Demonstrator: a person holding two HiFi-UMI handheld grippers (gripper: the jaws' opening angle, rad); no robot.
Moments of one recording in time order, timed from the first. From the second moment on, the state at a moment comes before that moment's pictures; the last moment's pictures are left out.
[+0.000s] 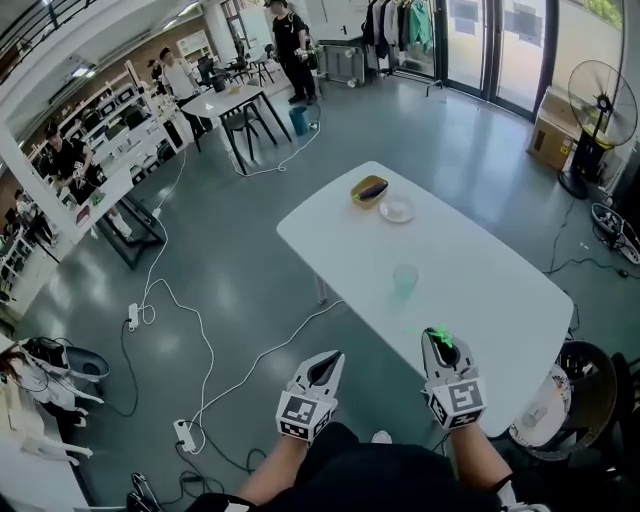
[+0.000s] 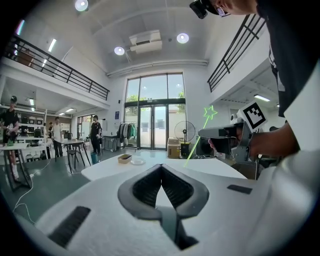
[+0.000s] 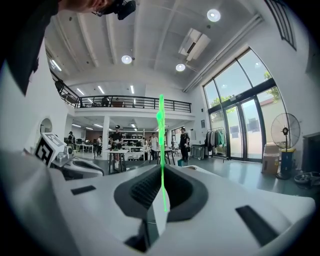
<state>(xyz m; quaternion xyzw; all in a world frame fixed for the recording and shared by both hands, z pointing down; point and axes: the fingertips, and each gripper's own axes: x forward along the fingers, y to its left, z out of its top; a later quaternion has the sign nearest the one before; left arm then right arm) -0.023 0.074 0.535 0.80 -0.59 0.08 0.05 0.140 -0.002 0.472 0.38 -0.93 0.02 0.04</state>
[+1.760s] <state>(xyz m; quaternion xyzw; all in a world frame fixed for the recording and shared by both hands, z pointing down) -0.133 -0.158 0.537 0.91 -0.39 0.10 0.05 0.043 -0.173 0.480 0.56 -0.82 0.04 0.07</state>
